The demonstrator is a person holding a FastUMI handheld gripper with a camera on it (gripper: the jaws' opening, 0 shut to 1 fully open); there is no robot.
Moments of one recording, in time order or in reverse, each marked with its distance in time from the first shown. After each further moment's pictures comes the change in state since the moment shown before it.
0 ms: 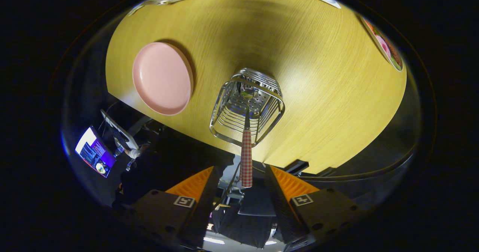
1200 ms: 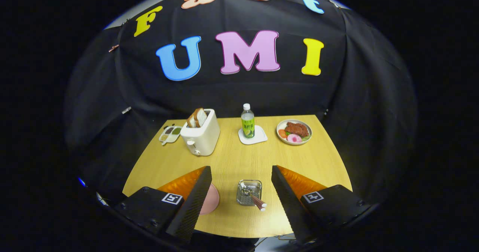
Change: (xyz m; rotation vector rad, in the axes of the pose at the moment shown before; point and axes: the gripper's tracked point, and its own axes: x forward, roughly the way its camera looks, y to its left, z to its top) arm -0.173 0.049 -0.070 0.246 -1.606 -0.189
